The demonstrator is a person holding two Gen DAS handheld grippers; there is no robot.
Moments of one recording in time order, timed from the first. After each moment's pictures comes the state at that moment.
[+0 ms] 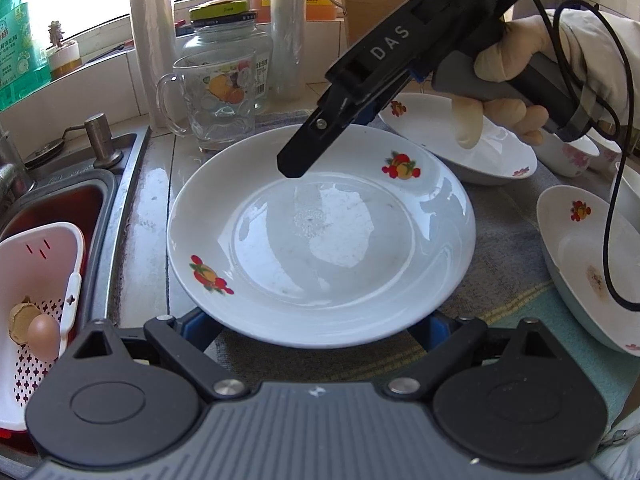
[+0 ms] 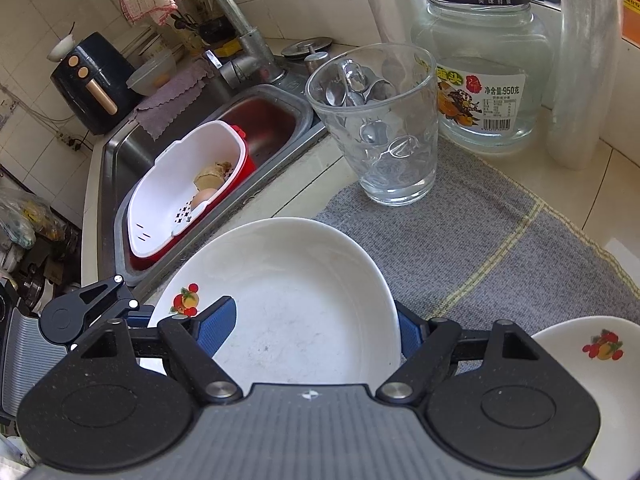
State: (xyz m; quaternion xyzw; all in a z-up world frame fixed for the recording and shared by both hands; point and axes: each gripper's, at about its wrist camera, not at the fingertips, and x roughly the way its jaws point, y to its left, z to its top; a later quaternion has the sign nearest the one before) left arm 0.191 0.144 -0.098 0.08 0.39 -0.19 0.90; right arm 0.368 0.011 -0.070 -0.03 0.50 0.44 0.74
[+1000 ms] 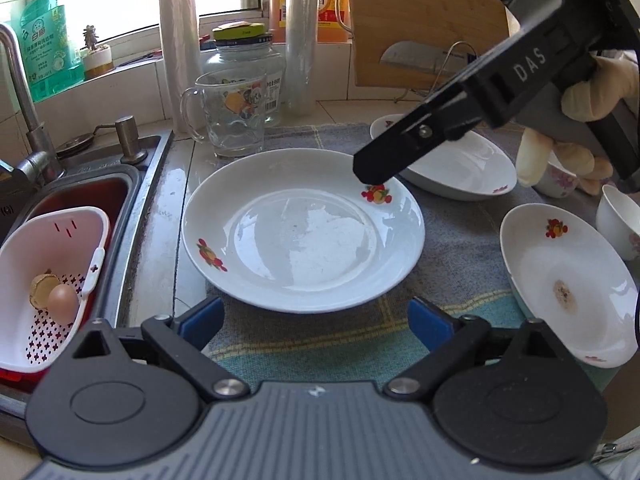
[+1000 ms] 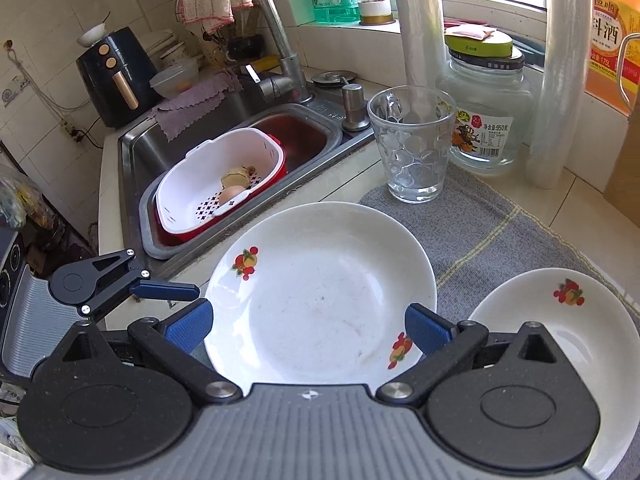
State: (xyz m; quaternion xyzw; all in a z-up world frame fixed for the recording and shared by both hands) left arm 0.147 0.136 -0.074 0.05 0.37 -0.15 0.92; right arm 0.273 -0.022 -0.023 -0.07 0.43 0.43 0.79
